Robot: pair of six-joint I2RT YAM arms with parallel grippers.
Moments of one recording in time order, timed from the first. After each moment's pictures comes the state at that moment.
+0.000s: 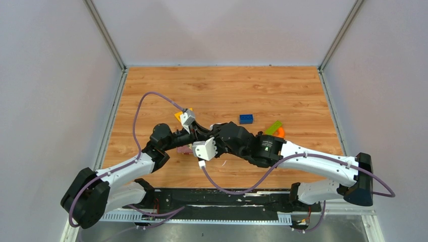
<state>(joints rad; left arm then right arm) -0.63 1.08 0.39 0.77 0.63 -0.42 1.23 1.27 1.15 -0.43 0.30 -1.07</state>
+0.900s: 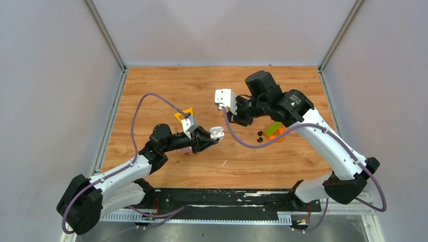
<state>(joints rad) -0.65 1.01 0.40 0.63 0.65 -0.21 0.78 1.40 1.71 -1.01 -0.37 -0.70</state>
